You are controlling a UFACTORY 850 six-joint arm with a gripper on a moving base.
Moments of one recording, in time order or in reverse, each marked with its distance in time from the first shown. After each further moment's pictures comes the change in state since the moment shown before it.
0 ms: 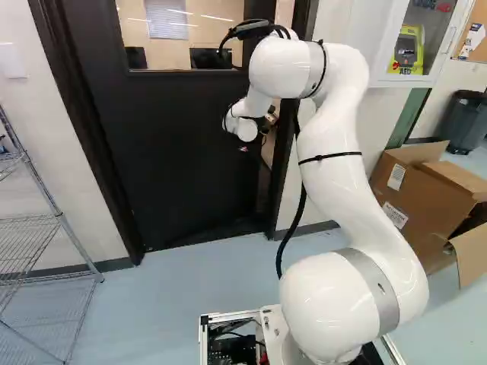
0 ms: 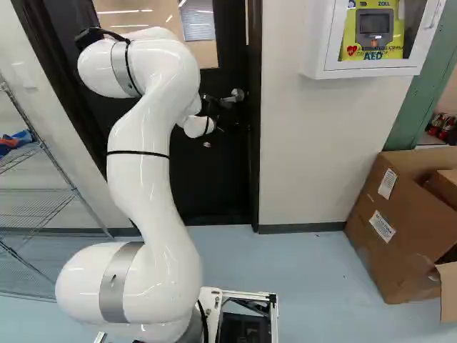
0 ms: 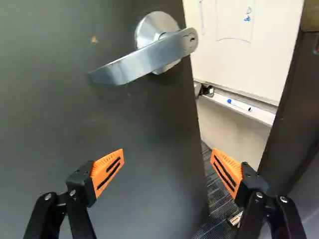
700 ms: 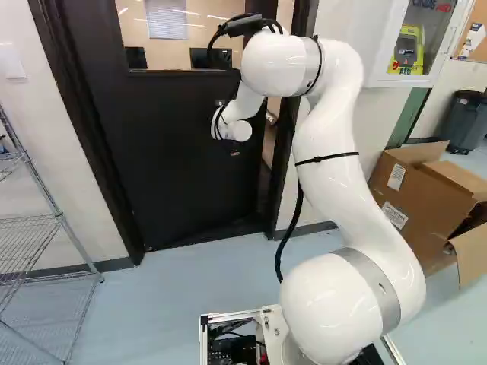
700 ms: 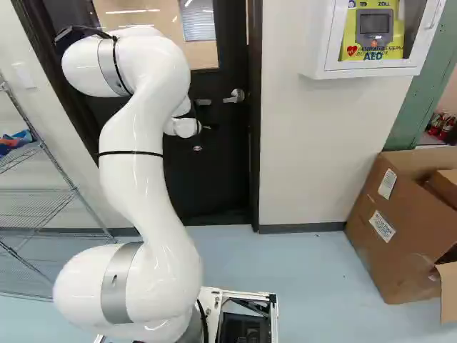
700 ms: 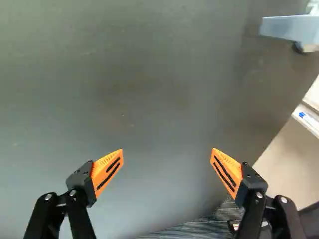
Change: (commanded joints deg) arm 4.3 -0.9 -1.2 -21.1 -7.5 0.0
